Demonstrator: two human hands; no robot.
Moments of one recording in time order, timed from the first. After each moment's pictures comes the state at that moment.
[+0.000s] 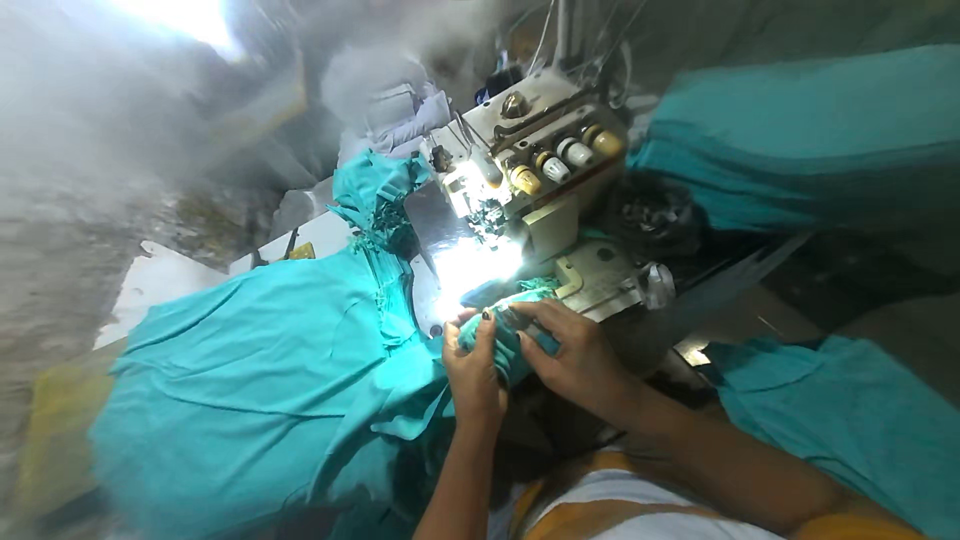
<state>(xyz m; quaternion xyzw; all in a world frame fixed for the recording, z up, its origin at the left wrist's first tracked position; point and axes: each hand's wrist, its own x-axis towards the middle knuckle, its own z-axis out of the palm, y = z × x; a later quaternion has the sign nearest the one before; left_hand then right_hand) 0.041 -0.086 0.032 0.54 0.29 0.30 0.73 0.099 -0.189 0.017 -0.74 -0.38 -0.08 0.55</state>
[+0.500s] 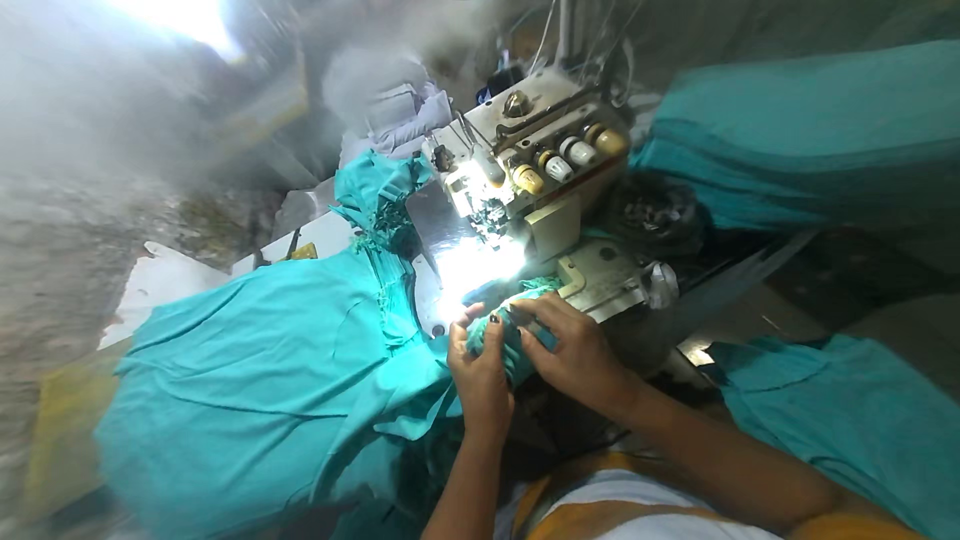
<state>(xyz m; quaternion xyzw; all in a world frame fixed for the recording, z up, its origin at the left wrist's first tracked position) 0.040 -0.090 0.027 0.57 0.28 0.32 0.70 0.101 -0.182 0.010 -0.75 -0.37 -0.10 0.54</state>
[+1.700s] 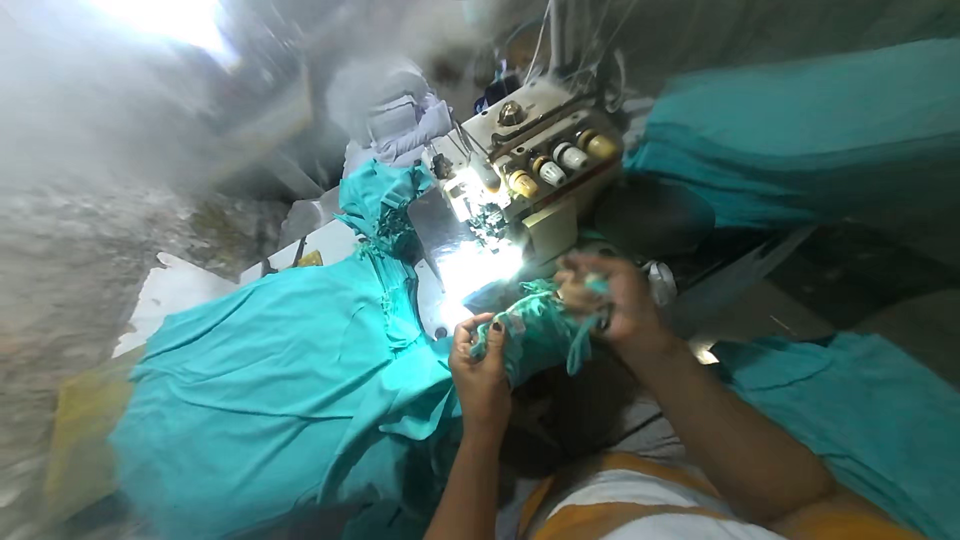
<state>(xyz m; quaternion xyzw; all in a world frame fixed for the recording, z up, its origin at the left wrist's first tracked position) 0.032 -0.083 0.018 0.62 0.21 0.32 0.68 0.157 -0.205 0.035 -0.30 0.06 0.34 0.89</state>
